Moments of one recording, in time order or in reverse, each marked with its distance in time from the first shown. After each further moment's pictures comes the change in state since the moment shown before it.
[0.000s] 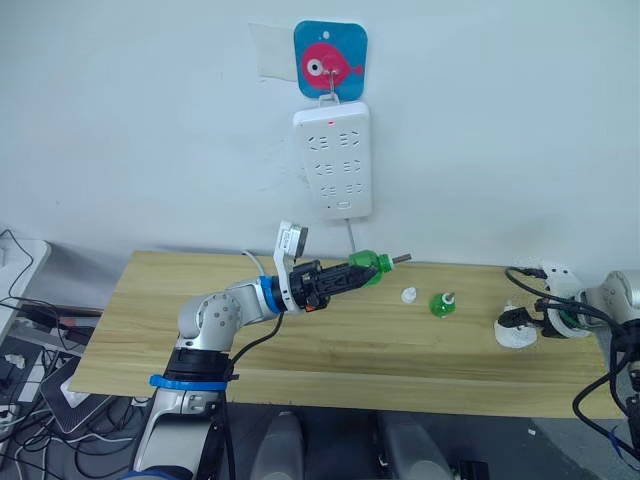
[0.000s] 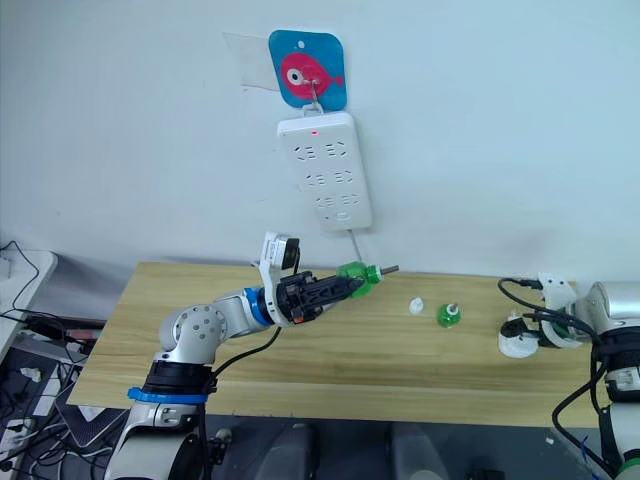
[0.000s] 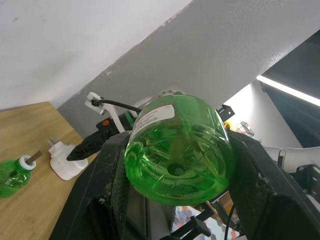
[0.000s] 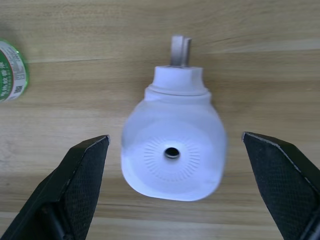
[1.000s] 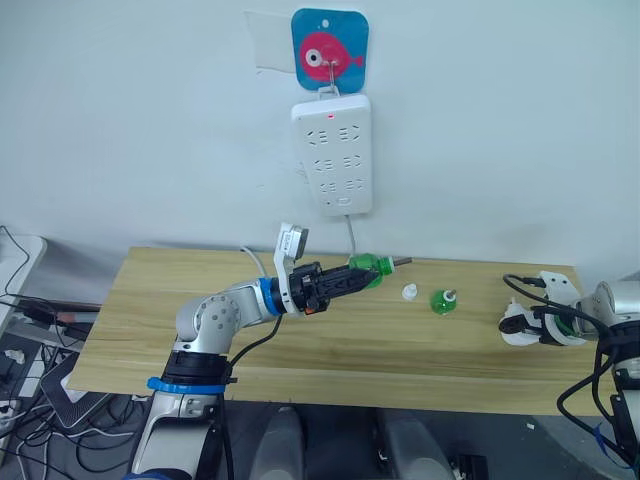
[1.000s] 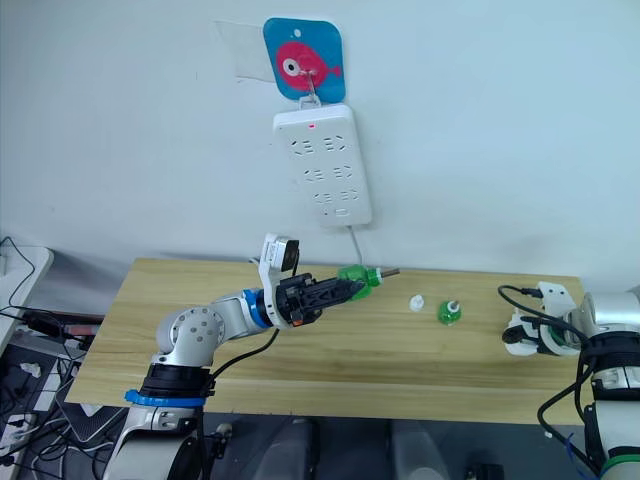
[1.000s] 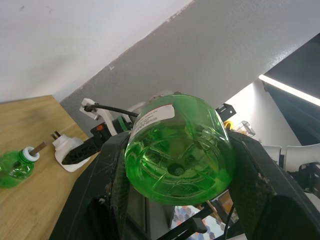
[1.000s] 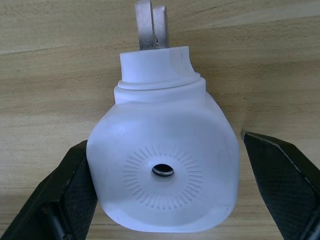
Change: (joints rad) left arm 0.014 0.007 -0.003 -0.031 -0.001 0.009 0.013; right arm -0.010 0.062 -0.038 0.143 -0.162 -0.099 0.064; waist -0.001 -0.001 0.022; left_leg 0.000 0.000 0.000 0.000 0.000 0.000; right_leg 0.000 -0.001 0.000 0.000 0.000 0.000
